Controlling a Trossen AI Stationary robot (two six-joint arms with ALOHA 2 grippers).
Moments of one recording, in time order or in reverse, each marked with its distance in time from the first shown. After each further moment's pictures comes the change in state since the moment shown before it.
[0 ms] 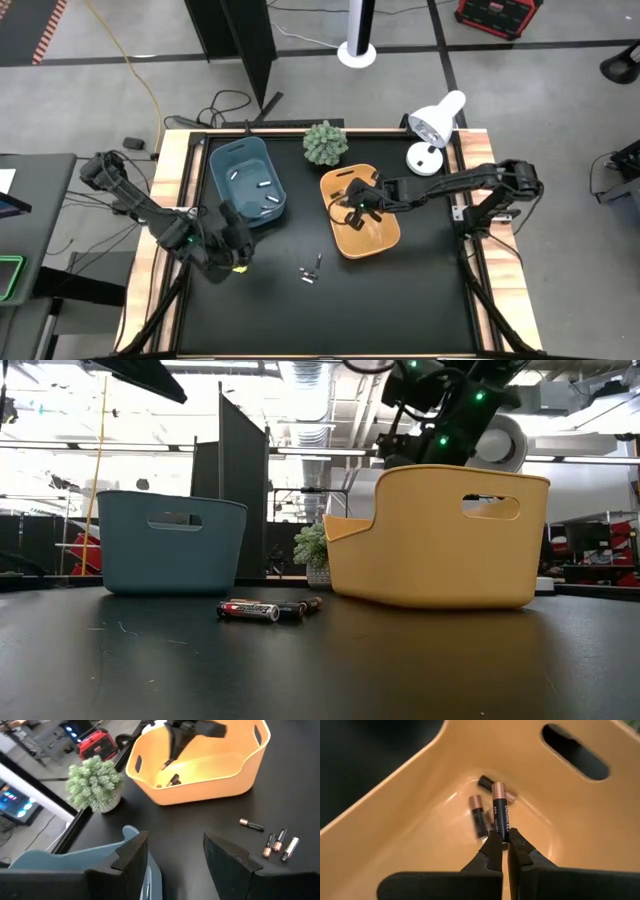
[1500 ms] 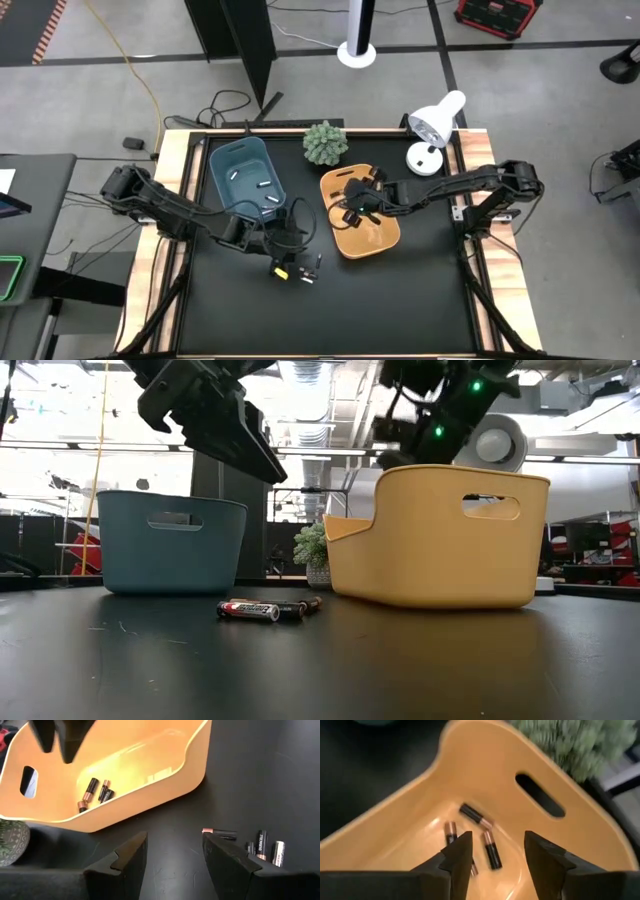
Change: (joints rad) left arm 0.320 0.340 0.000 0.517 0.521 0.510; right arm 0.049 -0.001 0.034 0.028 0.184 -0.109
